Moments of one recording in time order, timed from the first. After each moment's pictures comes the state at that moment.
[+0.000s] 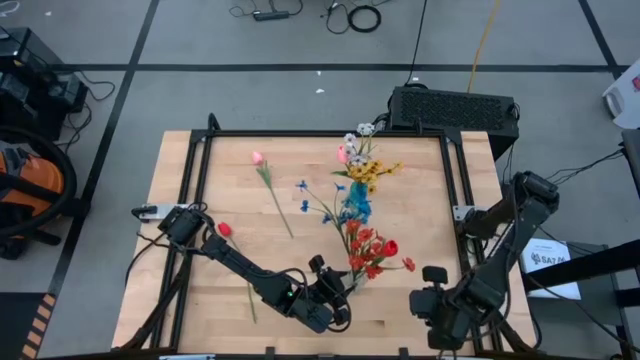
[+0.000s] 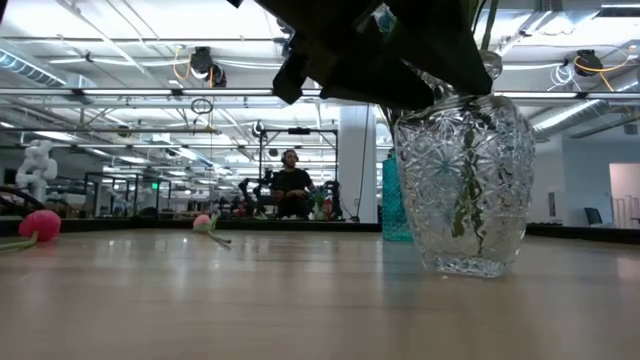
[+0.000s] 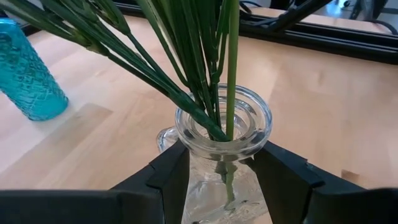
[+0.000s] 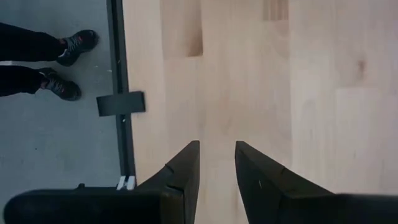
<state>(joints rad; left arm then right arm) -0.54 2.17 1.51 -0.03 -0.82 -0.57 0.95 1.54 1.25 -1.00 0.13 1.03</state>
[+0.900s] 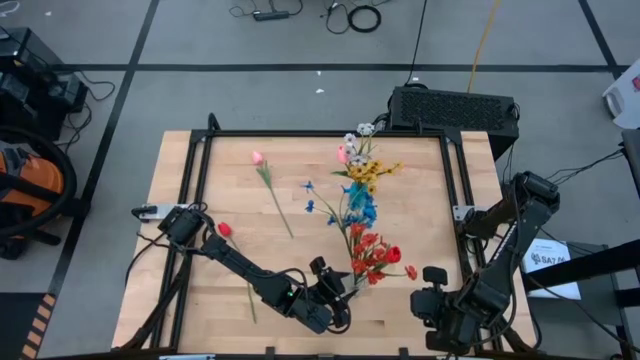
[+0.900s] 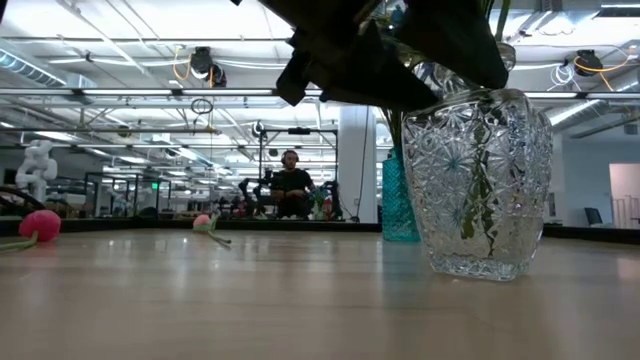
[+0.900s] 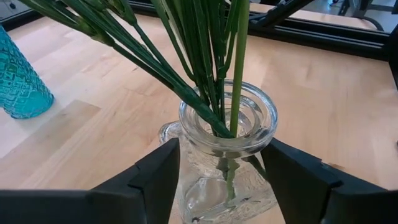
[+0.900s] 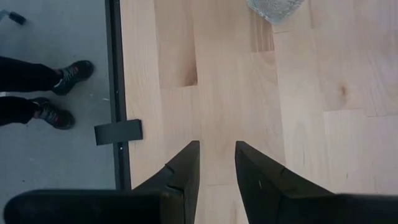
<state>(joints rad) -0.55 2.17 1.51 -0.02 -0.78 -0.56 0.98 1.54 1.25 -0.97 0.27 1.08</state>
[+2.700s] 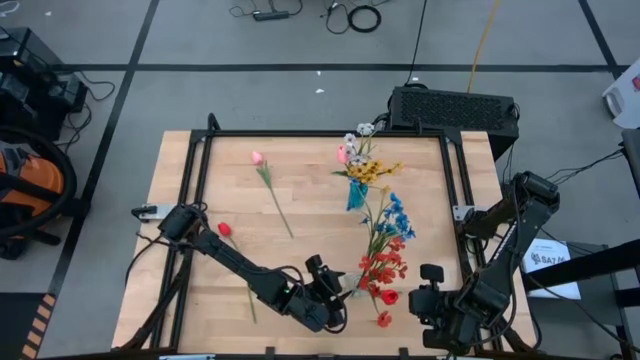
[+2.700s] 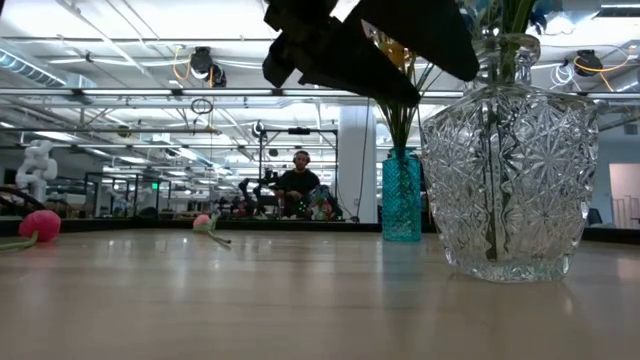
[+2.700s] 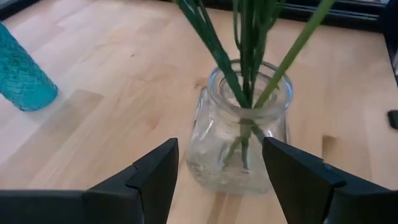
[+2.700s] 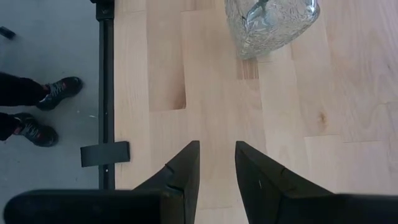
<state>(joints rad) -0.55 2.10 1.51 -0.15 -0.71 -0.57 0.98 1.54 1.25 -0.96 0.37 1.04</state>
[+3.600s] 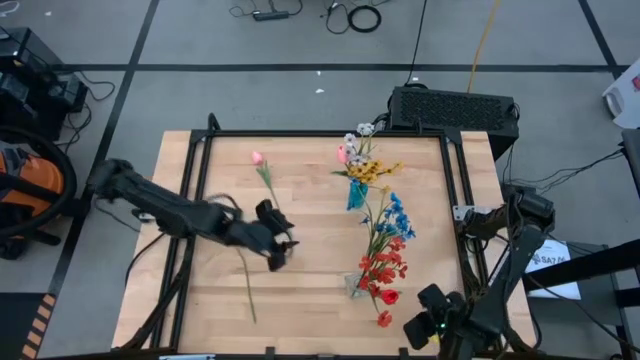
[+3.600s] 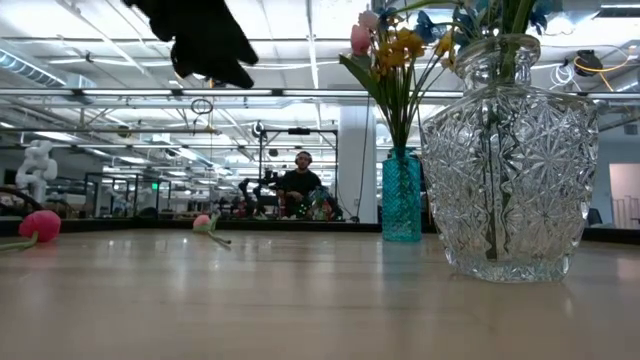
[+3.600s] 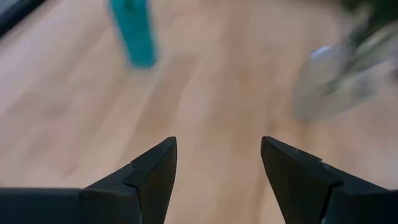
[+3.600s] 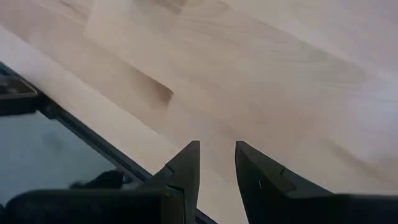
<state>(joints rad) -0.34 1.34 0.94 -0.35 -0.40 -0.47 1.06 1.71 1.25 -0.95 0.33 2.15</state>
